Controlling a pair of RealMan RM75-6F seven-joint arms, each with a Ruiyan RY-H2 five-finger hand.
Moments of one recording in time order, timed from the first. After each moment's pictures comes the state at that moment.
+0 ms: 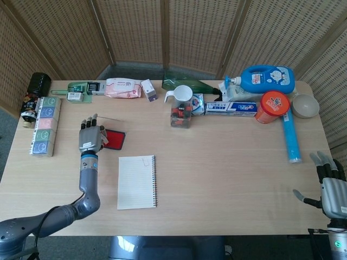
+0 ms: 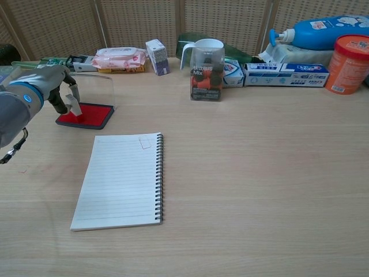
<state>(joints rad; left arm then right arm) -0.76 -1.85 -0.38 -1.06 0.65 1.08 0.60 0.05 -1.12 0.12 -1.65 -1.41 1.48 0.02</state>
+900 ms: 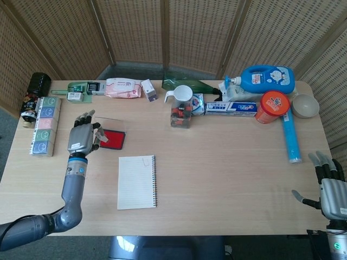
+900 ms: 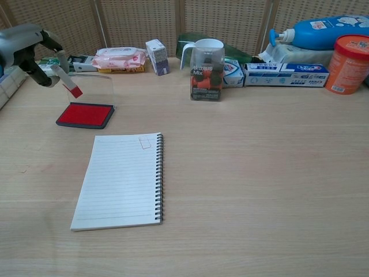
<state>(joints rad) -0.65 -1.54 -0.38 -1.63 0.70 1.21 0.60 0.04 -1.11 0.11 -1.67 -1.43 1.51 0.00</state>
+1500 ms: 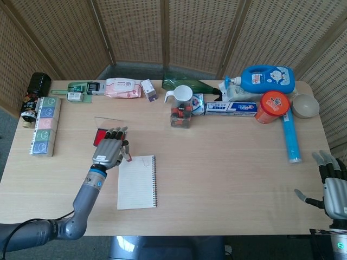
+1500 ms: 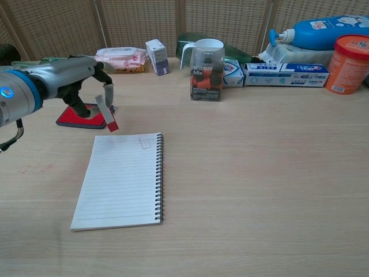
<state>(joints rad) -0.72 -1.58 -0.23 -1.64 0.83 1.09 0.60 0.04 -1.10 0.12 -1.67 -1.41 1.50 0.02</state>
